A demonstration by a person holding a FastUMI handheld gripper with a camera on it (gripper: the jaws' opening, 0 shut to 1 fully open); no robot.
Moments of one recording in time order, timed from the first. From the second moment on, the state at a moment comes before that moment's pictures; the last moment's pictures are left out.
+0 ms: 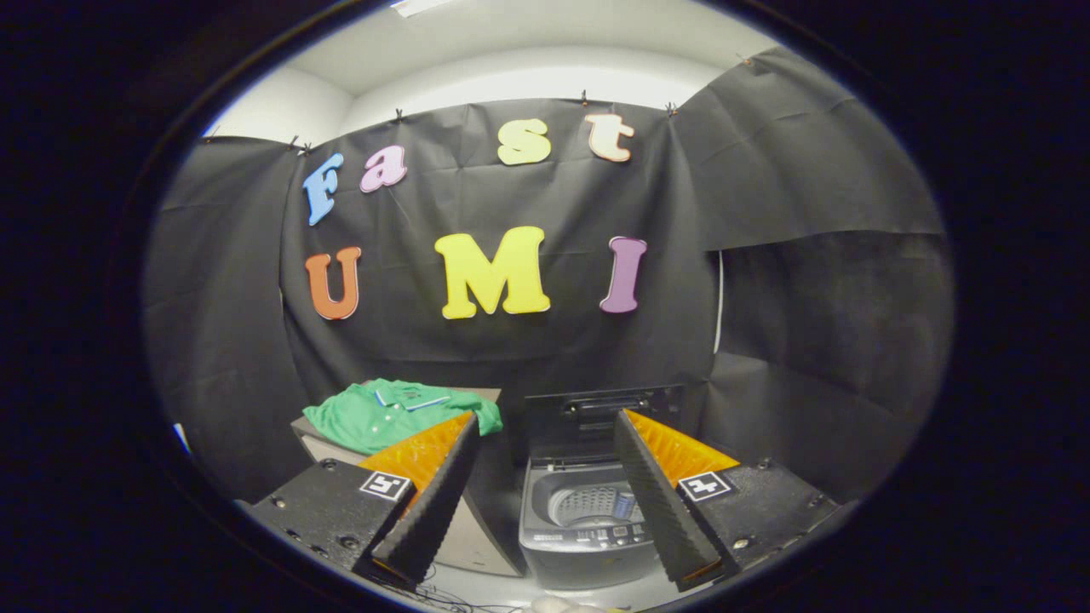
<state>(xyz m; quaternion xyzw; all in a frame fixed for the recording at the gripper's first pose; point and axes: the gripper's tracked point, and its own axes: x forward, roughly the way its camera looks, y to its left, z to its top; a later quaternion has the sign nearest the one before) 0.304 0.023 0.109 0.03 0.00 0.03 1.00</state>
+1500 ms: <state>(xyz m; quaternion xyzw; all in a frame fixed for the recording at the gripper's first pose) 0.557 0.322 0.023 0.01 0.22 0.13 0.97</state>
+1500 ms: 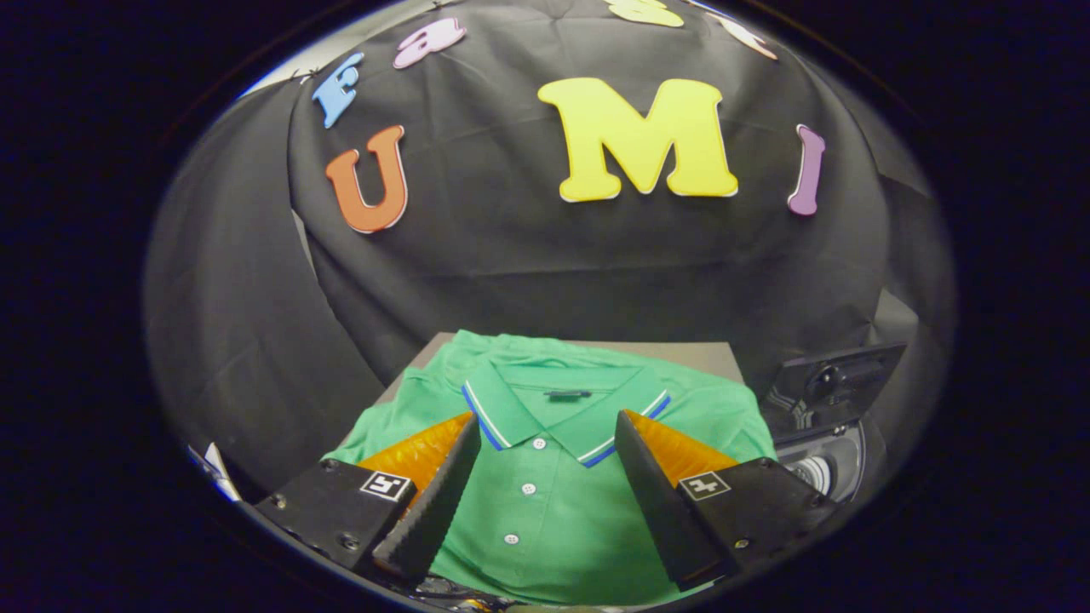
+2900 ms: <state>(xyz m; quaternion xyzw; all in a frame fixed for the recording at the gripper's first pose) 0.564 0.323 -0.022 -0.05 0.30 0.08 0.95</state>
